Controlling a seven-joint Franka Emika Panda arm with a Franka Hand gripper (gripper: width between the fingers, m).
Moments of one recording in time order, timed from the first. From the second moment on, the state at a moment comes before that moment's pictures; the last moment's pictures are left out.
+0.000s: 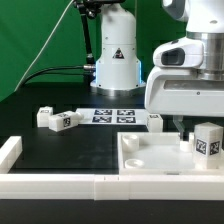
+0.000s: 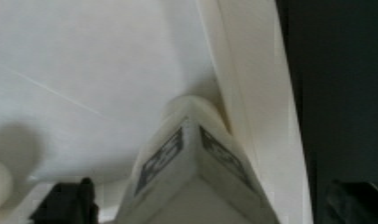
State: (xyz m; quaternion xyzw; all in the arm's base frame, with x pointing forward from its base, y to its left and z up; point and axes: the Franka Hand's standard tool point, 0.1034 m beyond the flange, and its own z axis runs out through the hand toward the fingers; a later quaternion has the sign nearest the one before) arm 0.618 0.124 0.068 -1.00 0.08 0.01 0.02
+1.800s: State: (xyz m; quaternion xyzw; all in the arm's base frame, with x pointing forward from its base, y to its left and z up) arm 0.619 0.118 0.069 -0.95 0.30 0.02 0.03
